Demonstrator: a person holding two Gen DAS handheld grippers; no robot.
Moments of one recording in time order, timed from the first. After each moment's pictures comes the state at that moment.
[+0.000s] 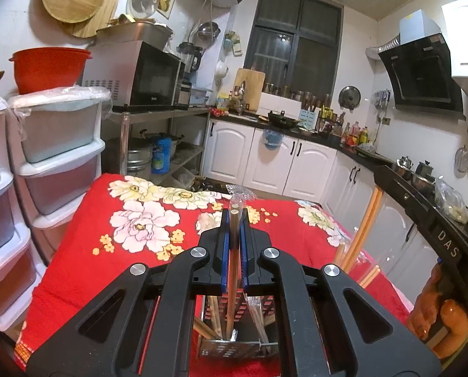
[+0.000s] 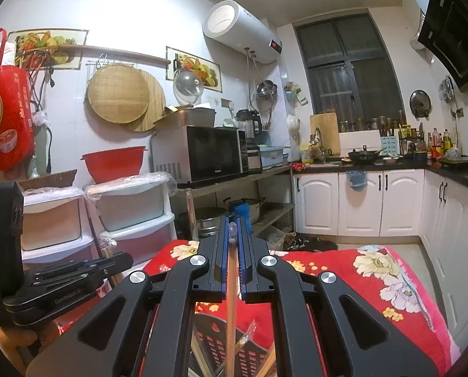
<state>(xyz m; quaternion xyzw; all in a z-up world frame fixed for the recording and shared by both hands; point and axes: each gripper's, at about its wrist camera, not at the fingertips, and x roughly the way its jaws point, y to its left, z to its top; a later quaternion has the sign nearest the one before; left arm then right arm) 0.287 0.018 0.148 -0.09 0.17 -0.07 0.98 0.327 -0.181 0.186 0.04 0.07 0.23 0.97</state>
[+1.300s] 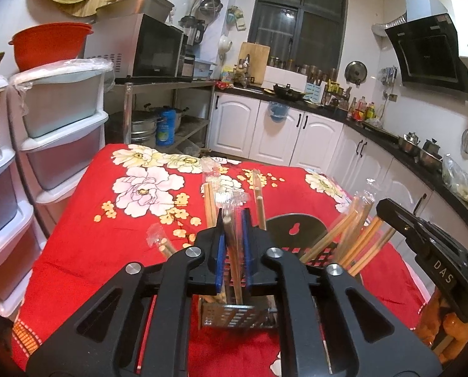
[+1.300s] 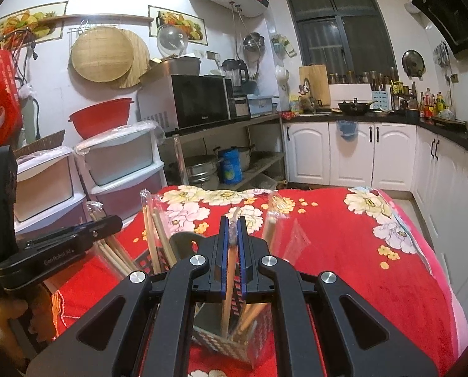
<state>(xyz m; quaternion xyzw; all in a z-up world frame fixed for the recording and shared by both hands) 0.282 0.008 0.113 -0.07 0.23 -0.06 0.97 0.306 -0.200 0.123 0.04 0.18 0.21 0.96</state>
